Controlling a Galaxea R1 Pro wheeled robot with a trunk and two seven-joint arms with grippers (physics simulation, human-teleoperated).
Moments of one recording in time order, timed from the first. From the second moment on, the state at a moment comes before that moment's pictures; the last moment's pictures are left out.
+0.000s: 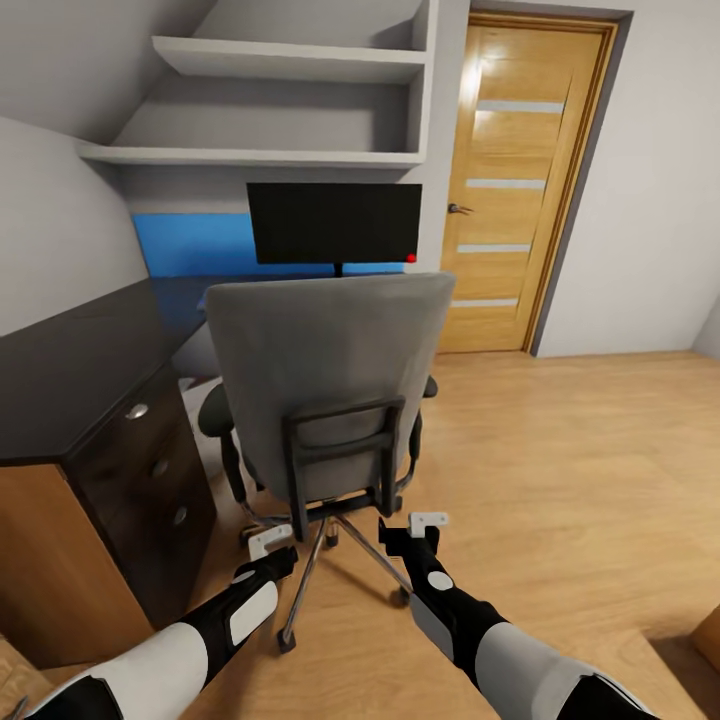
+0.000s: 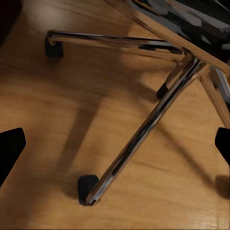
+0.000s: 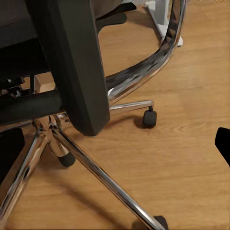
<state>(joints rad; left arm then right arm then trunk) -0.72 -0.02 -0.77 -0.33 1.07 -0.08 0.37 -0.72 0.15 0.64 -0.29 -0.55 -0.32 -0.20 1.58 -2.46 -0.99</state>
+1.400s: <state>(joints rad) -0.72 -0.02 -0.76 -0.33 1.07 -0.08 0.37 -0.72 0.15 0.64 -0.29 -0.55 -0.32 -0.20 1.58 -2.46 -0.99</state>
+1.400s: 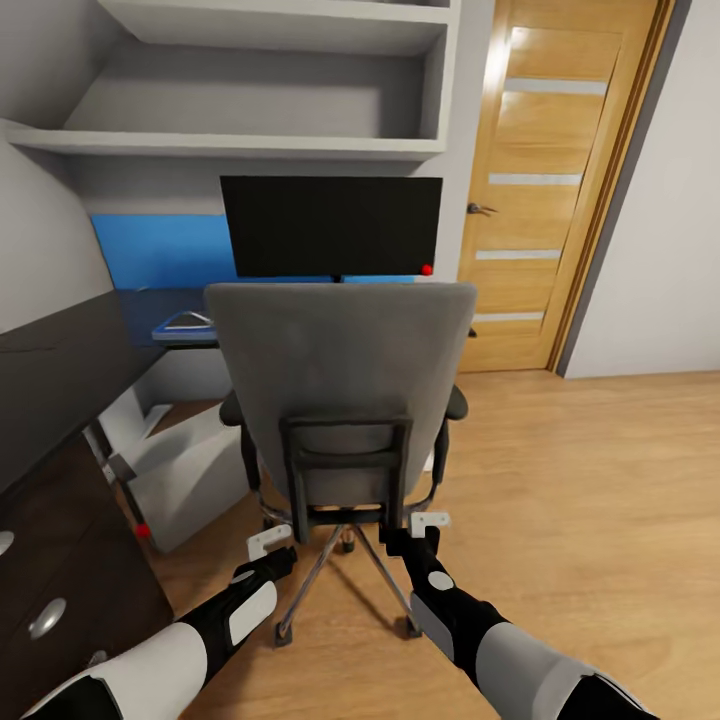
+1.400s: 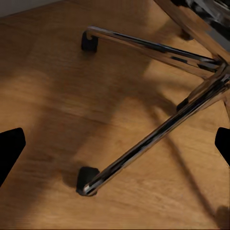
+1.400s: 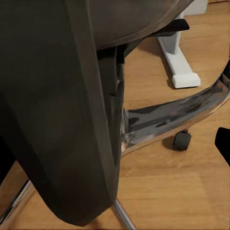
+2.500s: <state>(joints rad) -0.72 -0.02 -0.77 -0.34 1.06 -0.08 0.36 -0.72 0.15 0.64 -0.29 -0.55 -0.32 -0.20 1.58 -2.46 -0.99</state>
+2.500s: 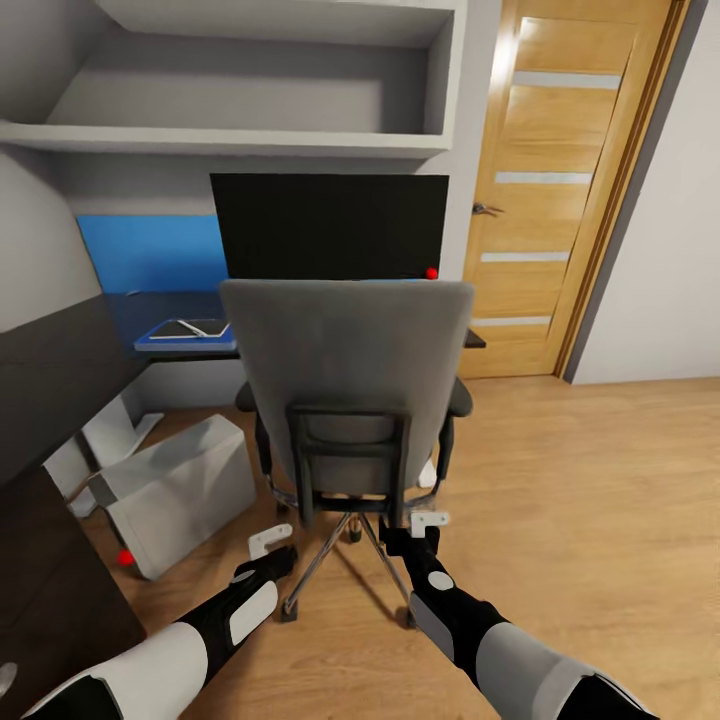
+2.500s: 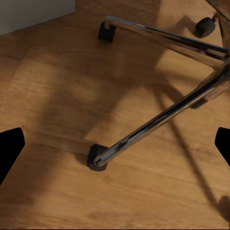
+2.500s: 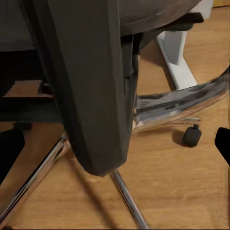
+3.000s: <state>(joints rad) -0.72 -0.02 -0.76 -0.34 1.06 -0.08 0.36 -0.72 0.15 0.64 -0.29 -0.55 -0.32 -0.20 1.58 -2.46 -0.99</state>
